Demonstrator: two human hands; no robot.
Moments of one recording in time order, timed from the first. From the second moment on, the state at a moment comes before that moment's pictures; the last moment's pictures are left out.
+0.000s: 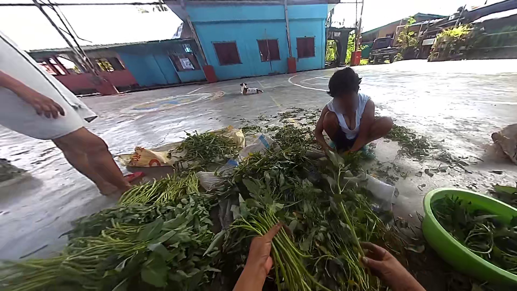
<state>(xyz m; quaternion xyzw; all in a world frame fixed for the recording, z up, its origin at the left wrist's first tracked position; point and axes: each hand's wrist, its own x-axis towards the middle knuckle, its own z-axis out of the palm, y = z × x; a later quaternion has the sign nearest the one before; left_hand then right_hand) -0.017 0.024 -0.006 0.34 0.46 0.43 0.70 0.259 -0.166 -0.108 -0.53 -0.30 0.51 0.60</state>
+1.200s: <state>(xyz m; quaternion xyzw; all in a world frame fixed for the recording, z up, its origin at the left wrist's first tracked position) 0.007 0.018 -0.019 0.41 0.54 0.36 0.64 0.169 -0.096 -0.040 -0.65 -0.49 0.42 0.39</state>
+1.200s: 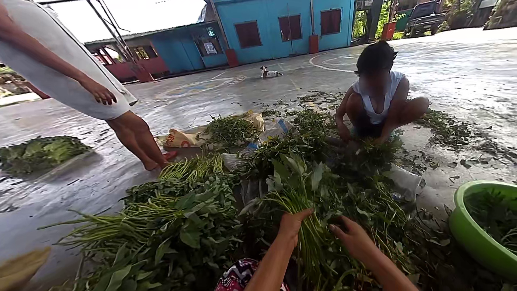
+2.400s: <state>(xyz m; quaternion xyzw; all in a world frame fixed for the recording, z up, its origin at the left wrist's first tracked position) -0.009 0.024 -0.010 0.32 0.47 0.40 0.72 0.152 -0.094 -0.022 -0.73 -0.54 0.26 0.31</state>
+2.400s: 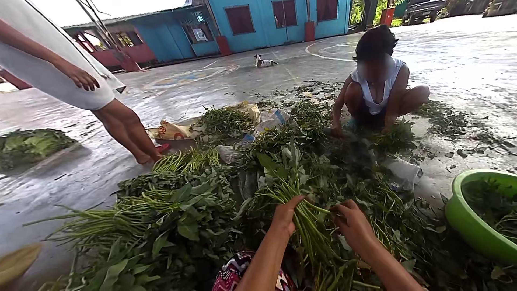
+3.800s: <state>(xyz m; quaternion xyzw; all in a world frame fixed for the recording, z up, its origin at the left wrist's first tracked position) -0.005 0.016 -0.005 0.35 0.43 0.41 0.72 0.146 -0.103 -0.036 -0.64 -0.52 0.37 0.42</state>
